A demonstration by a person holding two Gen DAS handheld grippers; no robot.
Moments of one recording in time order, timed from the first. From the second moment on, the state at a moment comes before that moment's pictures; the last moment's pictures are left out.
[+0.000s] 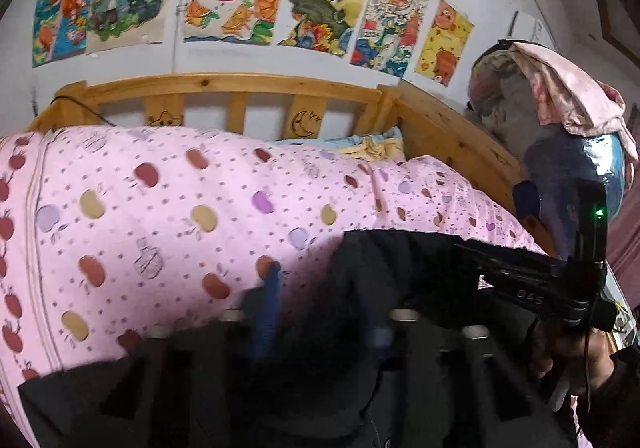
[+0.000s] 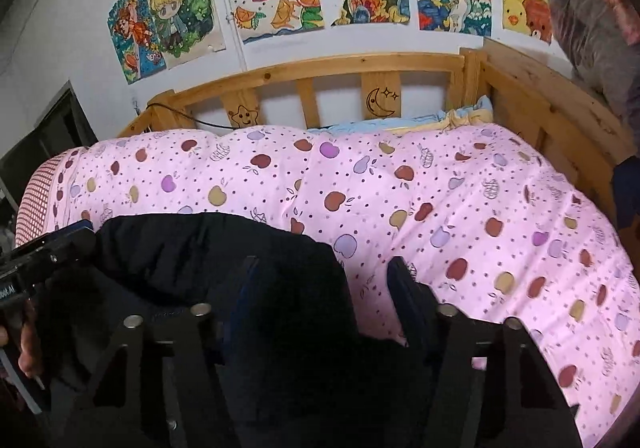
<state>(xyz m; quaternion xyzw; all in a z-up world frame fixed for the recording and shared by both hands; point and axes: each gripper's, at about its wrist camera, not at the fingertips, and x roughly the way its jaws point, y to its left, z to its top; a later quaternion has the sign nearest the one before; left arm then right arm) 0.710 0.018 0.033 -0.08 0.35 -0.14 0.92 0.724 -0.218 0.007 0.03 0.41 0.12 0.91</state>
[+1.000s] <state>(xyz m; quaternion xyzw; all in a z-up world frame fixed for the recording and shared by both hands) 0.603 -0.004 -0.030 0.12 0.46 -0.18 0.86 0.597 -0.250 -0.034 -0.07 0.45 0.16 0.87</state>
